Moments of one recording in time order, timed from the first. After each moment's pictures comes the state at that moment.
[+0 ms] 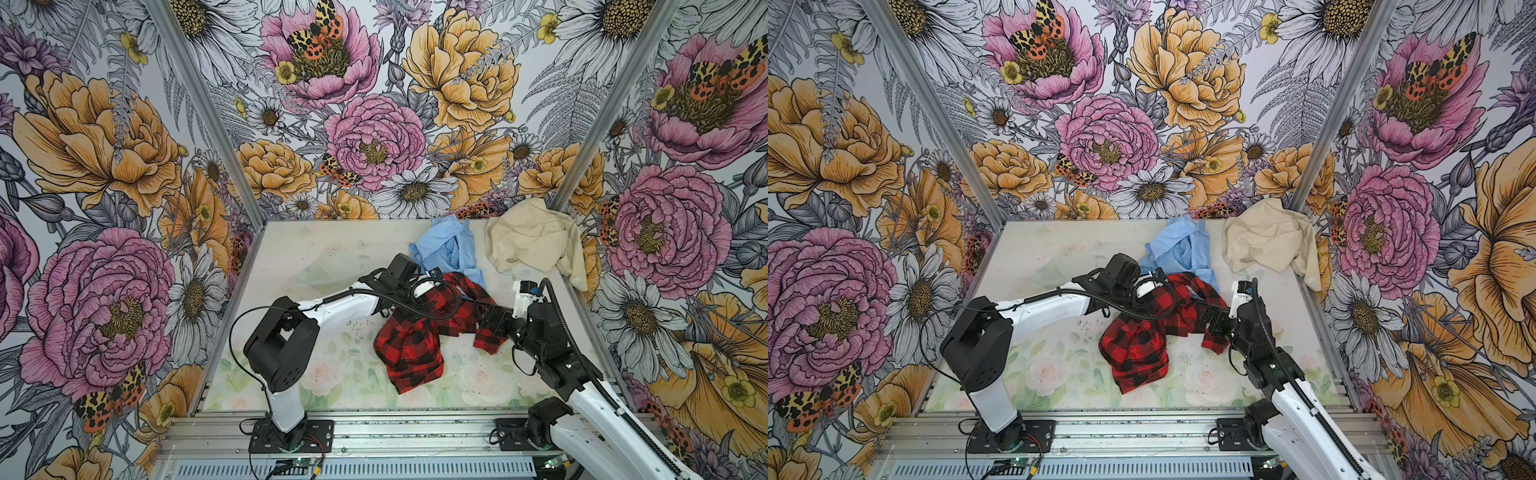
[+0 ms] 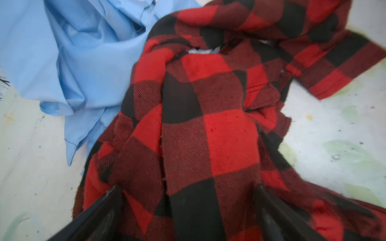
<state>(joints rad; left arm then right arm) -0.74 1.81 1.24 -0.28 0.10 0.41 0.33 0.63 0.44 -0.29 -0.07 0.58</state>
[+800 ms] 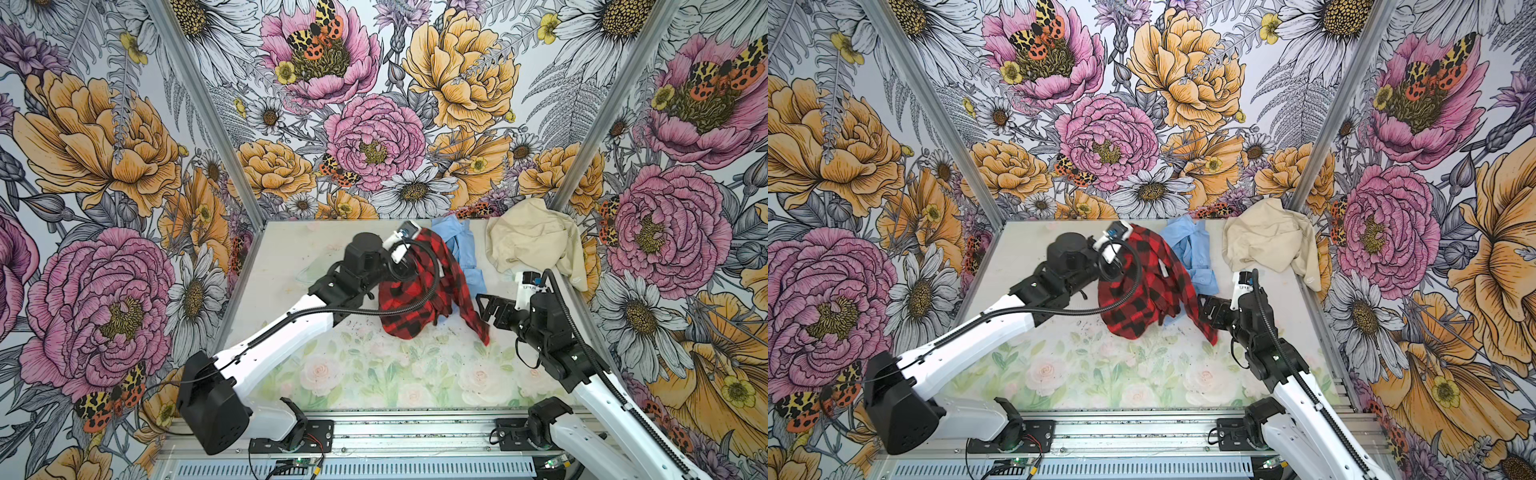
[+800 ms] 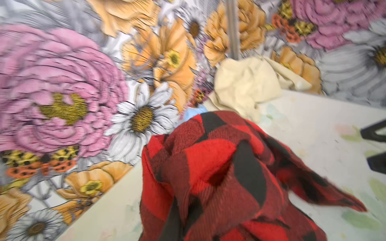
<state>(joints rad) -0.64 1.30 1.20 -0.03 -0.09 0.27 0.33 0.76 0.65 -0.37 -0.04 0.51</state>
